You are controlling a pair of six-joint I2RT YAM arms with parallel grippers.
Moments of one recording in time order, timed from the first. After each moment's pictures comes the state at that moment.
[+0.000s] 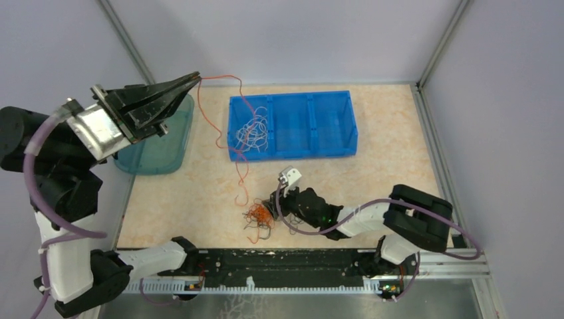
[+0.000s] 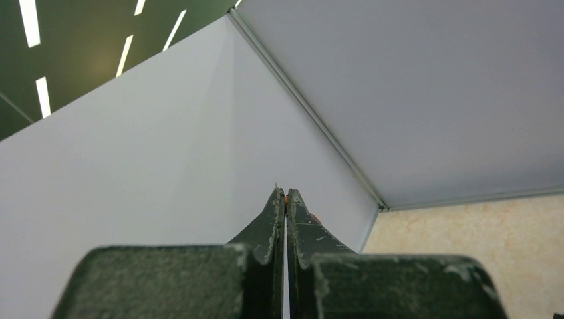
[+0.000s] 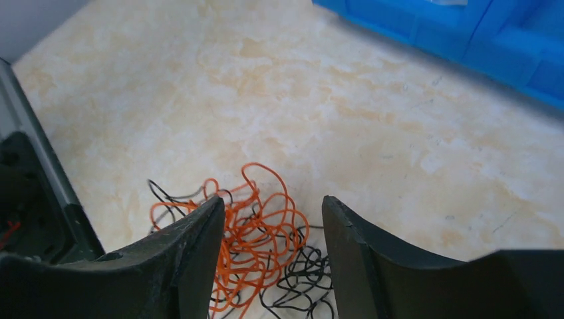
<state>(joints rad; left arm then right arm) -0.63 1.10 2.05 -0.42 0.52 0.47 1.16 1.54 0.45 0.81 0.26 0.32</state>
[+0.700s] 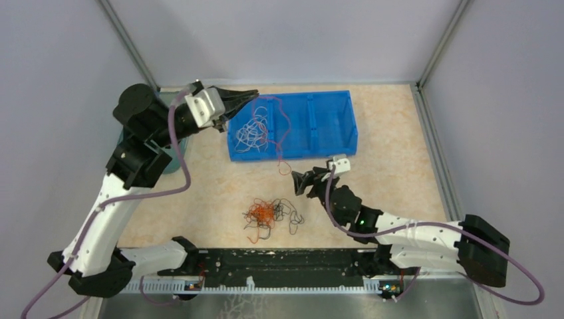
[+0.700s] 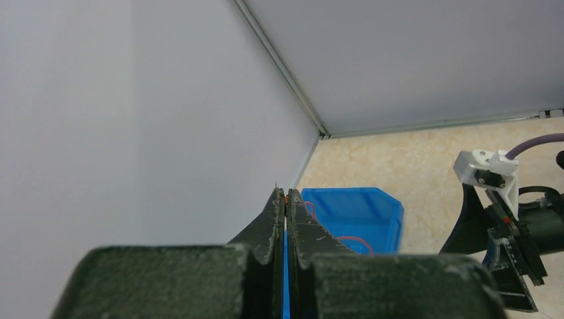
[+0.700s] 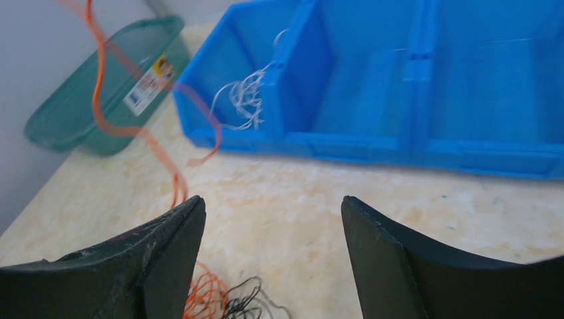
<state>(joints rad) -0.63 1.11 1.61 -0.29 0.53 0.47 1.12 1.00 0.37 0.60 0.65 0.36</state>
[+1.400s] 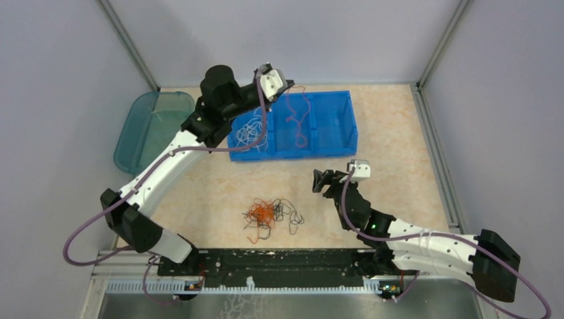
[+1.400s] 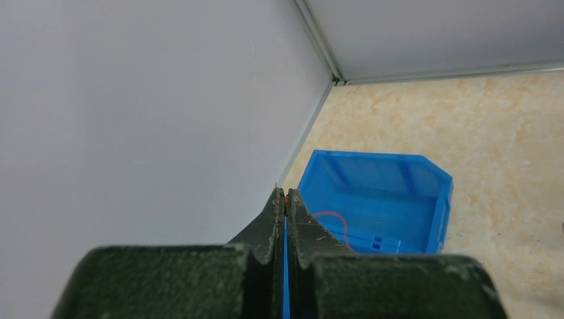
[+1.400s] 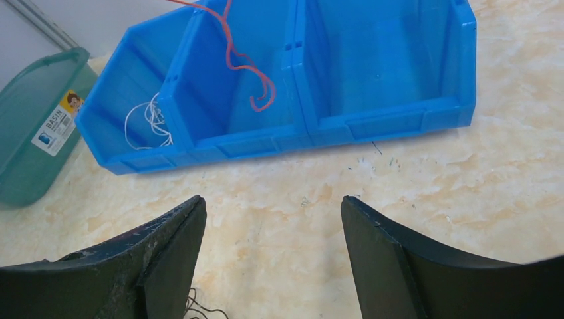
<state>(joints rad) -0.63 1.49 1.55 0.00 0.43 0.49 1.05 0.81 0.29 0.39 0.87 0.47</state>
